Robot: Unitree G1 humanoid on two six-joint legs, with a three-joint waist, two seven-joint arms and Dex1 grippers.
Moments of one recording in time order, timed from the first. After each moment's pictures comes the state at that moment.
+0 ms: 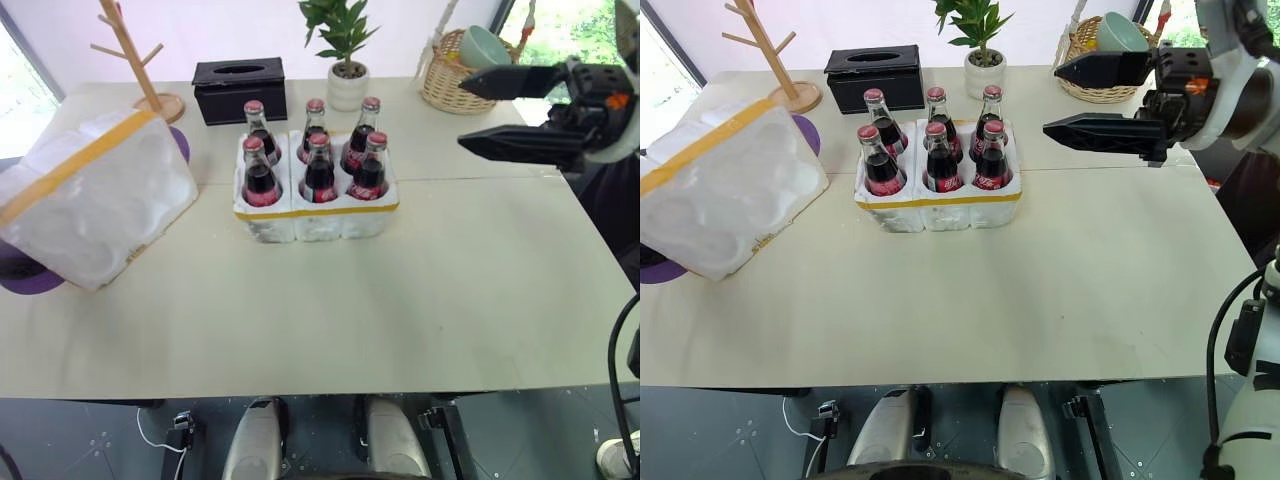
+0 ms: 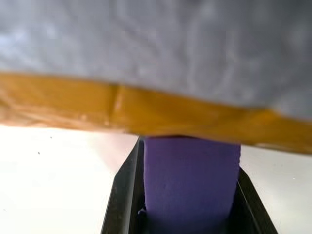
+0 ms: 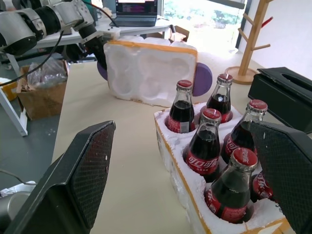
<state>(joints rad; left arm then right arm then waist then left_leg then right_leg) -0.82 1.30 -0.07 1.05 0.07 0.31 -1.47 -0.95 -0.99 -0.18 -0.02 0.76 0.85 1.28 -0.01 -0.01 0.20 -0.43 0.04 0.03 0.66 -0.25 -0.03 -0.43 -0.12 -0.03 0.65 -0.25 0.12</state>
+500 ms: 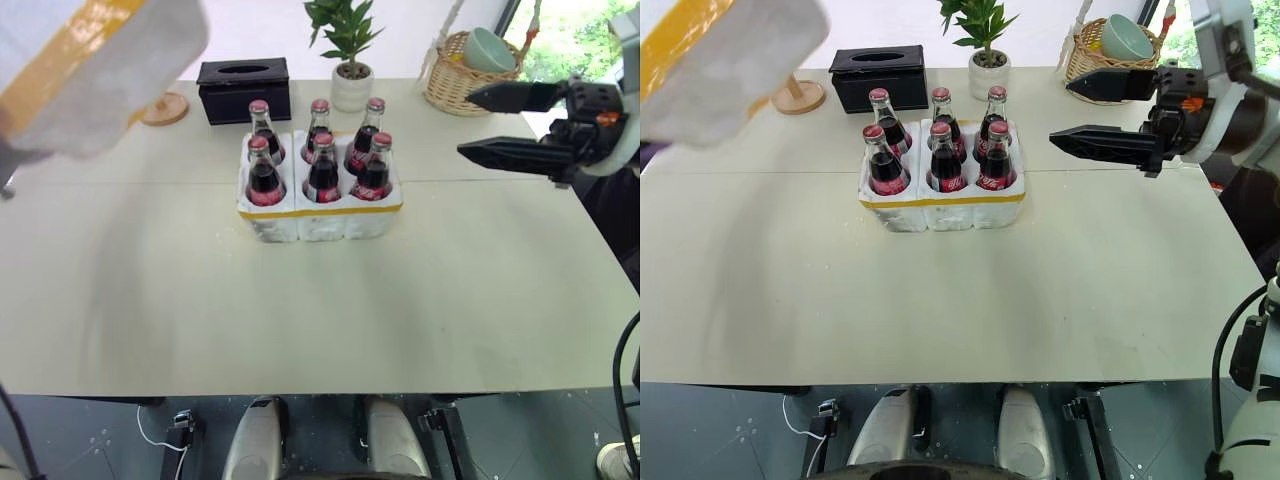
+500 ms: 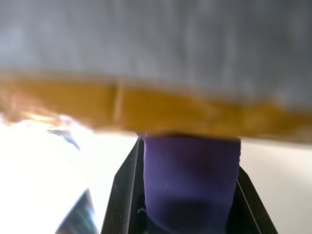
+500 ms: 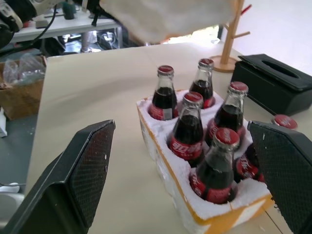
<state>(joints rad) -0.84 1.14 0.18 0.66 -0.03 -0.15 -0.94 -0.87 -1.00 -0.20 -0.02 0.75 0.83 1.20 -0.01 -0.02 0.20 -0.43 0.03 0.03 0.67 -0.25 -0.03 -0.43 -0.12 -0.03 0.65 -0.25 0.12</state>
